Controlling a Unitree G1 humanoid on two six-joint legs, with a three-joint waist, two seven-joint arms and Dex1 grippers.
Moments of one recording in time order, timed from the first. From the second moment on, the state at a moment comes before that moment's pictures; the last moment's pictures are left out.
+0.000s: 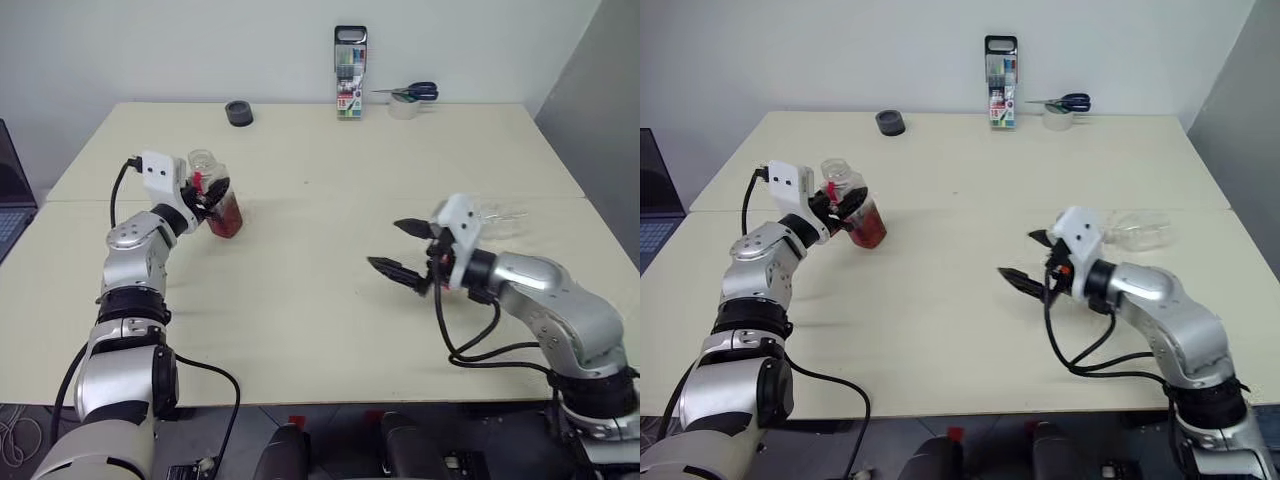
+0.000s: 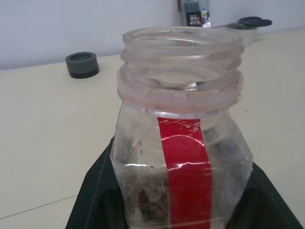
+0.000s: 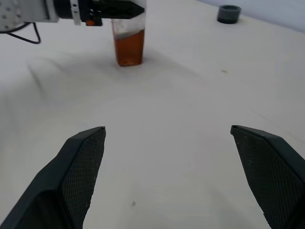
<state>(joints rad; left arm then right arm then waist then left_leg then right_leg) -0.83 0.56 0.23 0.83 -0.23 0.03 -0.62 -0.46 -0.53 0.11 -0.46 0.48 0.79 0.60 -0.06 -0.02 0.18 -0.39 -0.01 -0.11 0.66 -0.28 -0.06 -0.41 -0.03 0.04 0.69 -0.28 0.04</state>
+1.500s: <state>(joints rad) -0.60 0.51 0.24 0.80 -0.19 -0.10 -0.52 -0.33 -0.42 0.17 -0.48 0.33 0.72 0.50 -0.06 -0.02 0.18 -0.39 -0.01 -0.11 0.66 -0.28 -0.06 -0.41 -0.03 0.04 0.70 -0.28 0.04</state>
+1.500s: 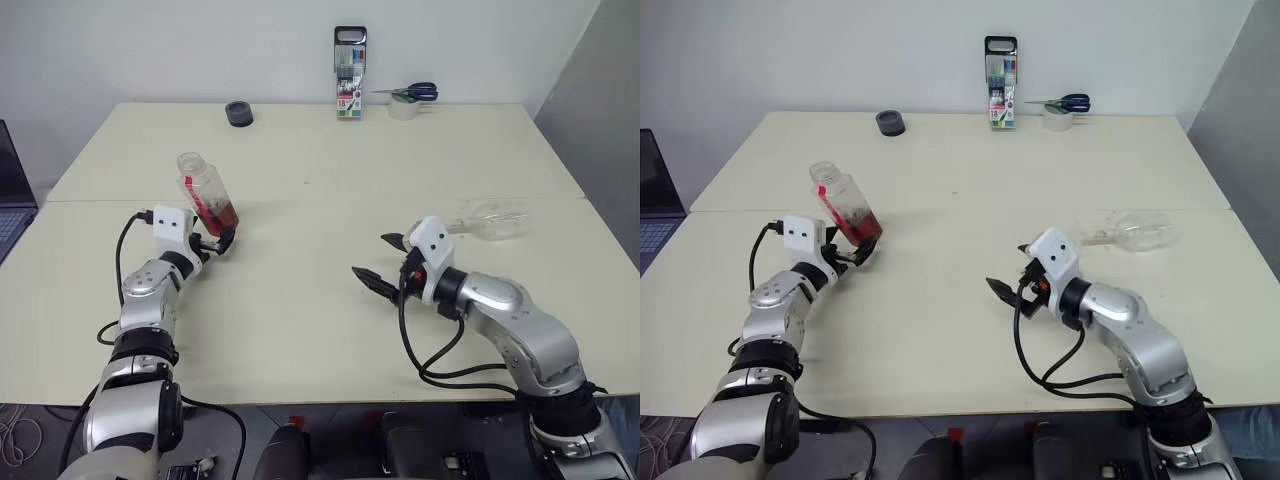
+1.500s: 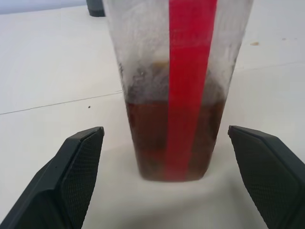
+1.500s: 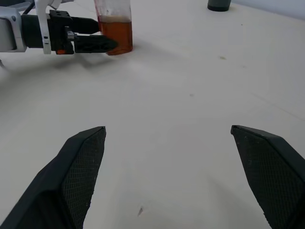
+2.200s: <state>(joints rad) -0.34 0.55 0.02 0.00 -0.34 0.21 -0.91 -0.34 -0.01 -0.53 -0.46 0.82 1.13 -0.03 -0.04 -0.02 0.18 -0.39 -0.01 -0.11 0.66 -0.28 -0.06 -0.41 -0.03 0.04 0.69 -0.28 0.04</state>
